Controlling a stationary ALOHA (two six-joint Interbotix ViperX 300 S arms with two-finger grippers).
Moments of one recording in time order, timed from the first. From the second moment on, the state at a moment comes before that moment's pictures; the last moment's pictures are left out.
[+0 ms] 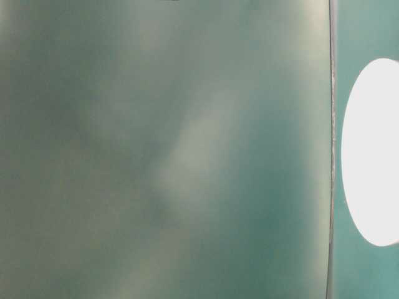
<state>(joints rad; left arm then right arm) 0.03 -0.97 1.16 0.02 -0.10 0.02 0.12 -0.32 0.91 0.17 0.50 0.40</state>
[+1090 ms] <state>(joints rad) 0.03 -0.97 1.16 0.02 -0.10 0.00 0.23 -0.36 0.94 0.03 0.59 0.40</state>
